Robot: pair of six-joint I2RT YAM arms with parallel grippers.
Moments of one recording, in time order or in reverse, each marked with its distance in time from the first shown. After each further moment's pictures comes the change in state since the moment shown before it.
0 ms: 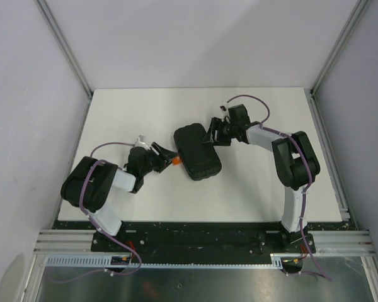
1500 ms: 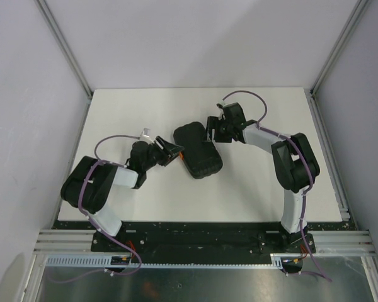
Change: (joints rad) left arm -0.033 -0.013 0.077 0.002 0.054 -0.028; right arm 0.054 -0.026 0.035 -0.056 0.197 -0.081
